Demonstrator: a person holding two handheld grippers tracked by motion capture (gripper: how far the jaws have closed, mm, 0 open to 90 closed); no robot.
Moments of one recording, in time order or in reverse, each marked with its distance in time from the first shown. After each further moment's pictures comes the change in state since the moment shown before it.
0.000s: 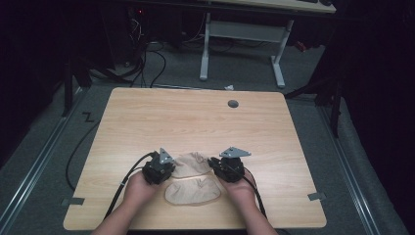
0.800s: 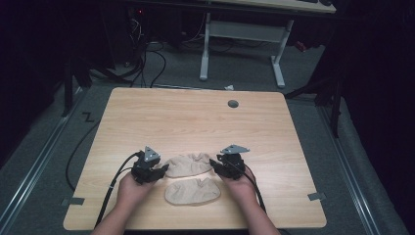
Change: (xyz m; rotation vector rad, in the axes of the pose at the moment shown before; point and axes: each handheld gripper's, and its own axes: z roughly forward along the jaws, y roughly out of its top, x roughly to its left) left arm 0.025 -0.017 -0.003 -0.074 0.015 -0.174; right arm -0.019 -0.005 0.020 0.065 -0.057 0.033
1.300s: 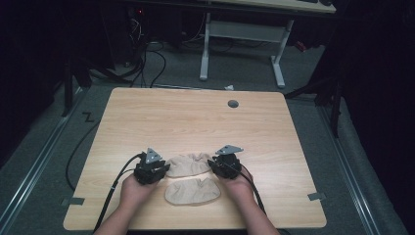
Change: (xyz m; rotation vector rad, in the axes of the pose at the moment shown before) left arm -0.008 -0.003 0.002 -0.028 -0.039 0.030; right arm 0.007 0.001 0.010 0.039 -0.001 -0.067
